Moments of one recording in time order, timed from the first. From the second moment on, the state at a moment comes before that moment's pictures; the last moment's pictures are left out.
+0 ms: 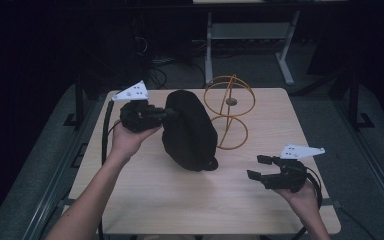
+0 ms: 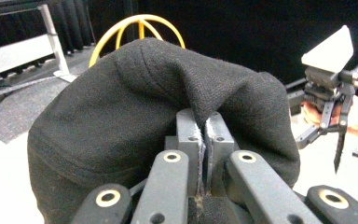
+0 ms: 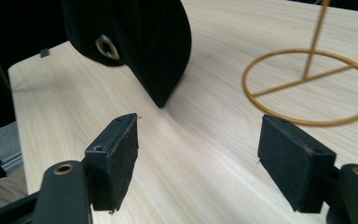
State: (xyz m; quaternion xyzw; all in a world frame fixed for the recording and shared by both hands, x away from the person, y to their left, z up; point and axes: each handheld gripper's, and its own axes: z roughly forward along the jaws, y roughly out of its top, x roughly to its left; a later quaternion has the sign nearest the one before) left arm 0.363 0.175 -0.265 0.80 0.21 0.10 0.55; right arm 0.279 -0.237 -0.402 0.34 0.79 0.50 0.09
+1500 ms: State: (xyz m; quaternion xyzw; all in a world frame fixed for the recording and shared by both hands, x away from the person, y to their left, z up) left arm 0.472 0.071 -0.177 0.81 0.20 0.10 0.54; right arm 0.291 -0.302 -0.415 0.43 0.73 0.52 0.15
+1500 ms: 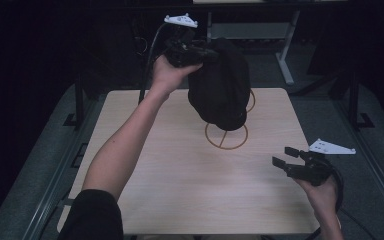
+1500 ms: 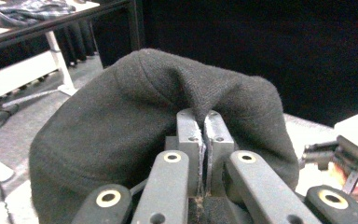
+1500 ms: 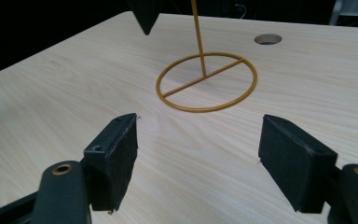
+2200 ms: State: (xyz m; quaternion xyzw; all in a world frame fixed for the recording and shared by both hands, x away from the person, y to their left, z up) left arm 0.510 0.004 -0.210 0.83 0.23 0.06 0.51; right arm 0.293 -0.306 -0.425 0.43 0.73 0.51 0.14
